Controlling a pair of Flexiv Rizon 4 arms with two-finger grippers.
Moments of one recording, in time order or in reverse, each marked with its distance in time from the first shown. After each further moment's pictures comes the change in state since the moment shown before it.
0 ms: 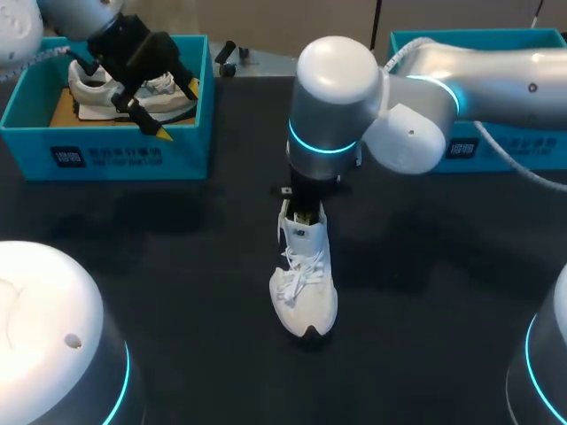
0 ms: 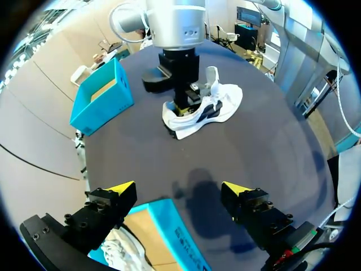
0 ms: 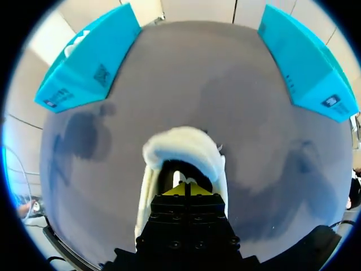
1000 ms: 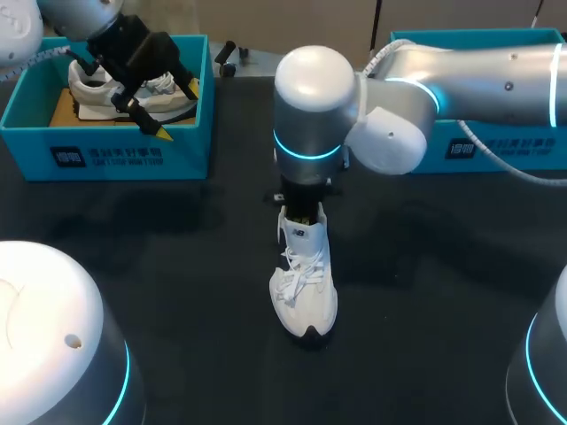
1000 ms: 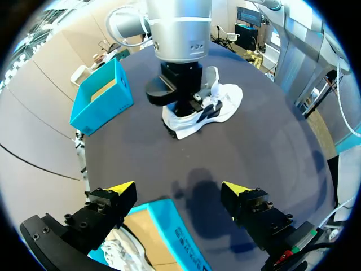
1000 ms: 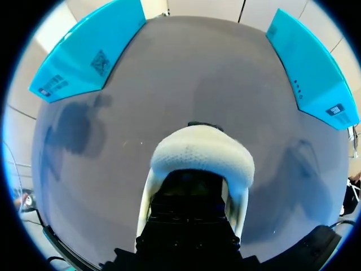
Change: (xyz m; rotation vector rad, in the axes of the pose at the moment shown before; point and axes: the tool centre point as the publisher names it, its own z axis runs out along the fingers) left arm 0.000 0.000 0.000 0.000 0.000 0.000; right arm 0.006 -0.004 0.019 0.037 -0.049 -0.047
